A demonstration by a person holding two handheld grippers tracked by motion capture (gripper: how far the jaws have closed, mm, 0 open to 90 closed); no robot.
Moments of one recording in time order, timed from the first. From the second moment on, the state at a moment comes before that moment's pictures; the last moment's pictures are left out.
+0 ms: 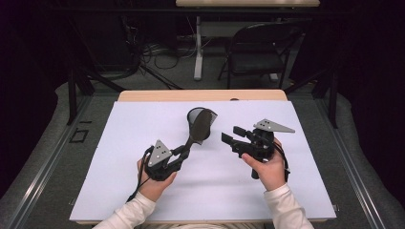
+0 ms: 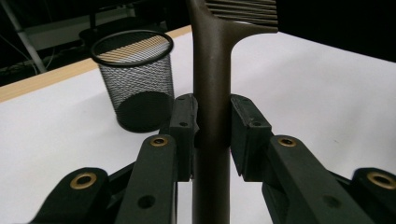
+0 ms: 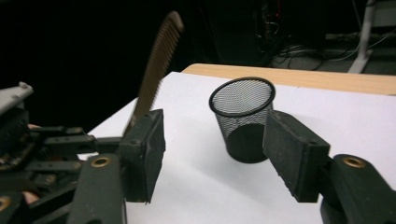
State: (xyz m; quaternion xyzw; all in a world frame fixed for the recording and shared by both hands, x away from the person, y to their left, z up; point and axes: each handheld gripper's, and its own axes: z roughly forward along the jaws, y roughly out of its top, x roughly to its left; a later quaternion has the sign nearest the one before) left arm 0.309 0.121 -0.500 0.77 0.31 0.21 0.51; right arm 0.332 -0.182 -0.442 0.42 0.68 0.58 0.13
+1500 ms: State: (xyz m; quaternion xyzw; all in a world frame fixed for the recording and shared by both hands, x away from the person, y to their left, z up) left arm 0.293 0.092 -0.514 0.81 0.27 0.19 0.49; right arm 0.337 -0.181 -0.457 0.48 0.65 0.60 0.01
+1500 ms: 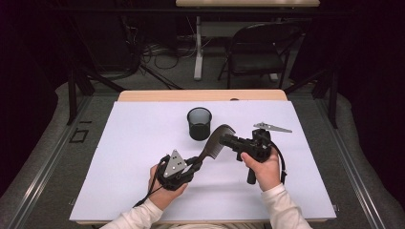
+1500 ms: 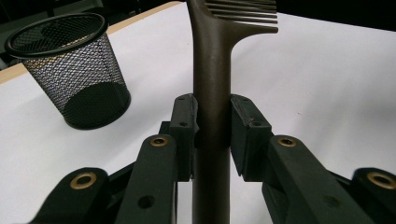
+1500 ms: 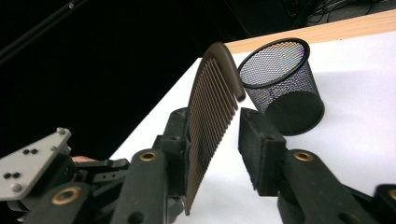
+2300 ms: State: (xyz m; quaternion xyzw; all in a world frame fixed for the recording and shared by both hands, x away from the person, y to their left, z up) left arm 0.291 0.088 -0.517 0.81 0.26 0.18 0.49; right arm 0.338 -0.187 -0.458 0.49 0.63 0.61 -0.03
